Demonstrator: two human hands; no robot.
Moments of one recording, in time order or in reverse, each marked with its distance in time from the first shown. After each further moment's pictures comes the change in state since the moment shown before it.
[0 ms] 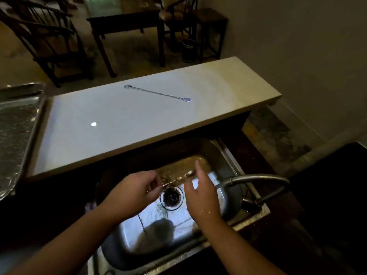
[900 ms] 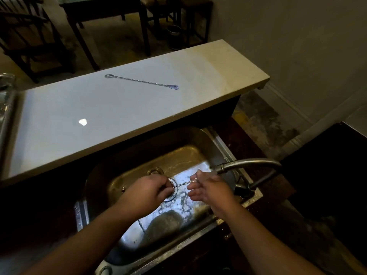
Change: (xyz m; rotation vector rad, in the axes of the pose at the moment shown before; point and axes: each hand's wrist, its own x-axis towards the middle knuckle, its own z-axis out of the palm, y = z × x) left_hand 0.014 0.001 0.064 0.065 -0.096 0.101; right_hand 0.020 0.058 -0.038 0.644 -0.230 0.431
